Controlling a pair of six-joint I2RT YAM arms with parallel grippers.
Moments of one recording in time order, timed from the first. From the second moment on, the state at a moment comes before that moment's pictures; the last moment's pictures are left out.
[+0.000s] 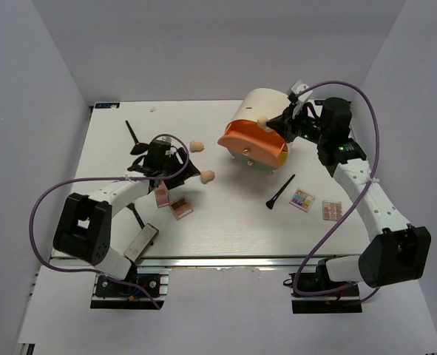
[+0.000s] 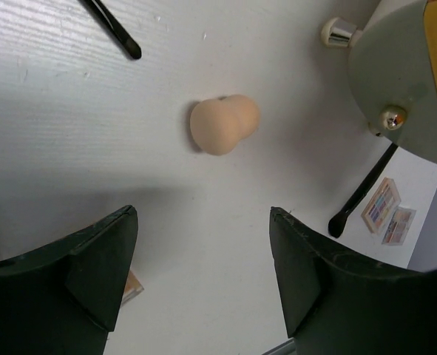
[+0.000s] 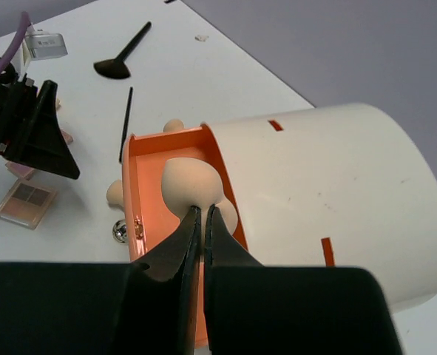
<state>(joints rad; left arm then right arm) -0.36 1.53 0.89 -0.15 0.17 -0.77 0.24 1.32 1.21 -0.06 -0.66 -0.20</state>
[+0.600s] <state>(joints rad) -0.40 1.79 1.09 -0.11 0.14 -0.79 0.25 1.32 1.16 -0.14 -0.62 -0.23</state>
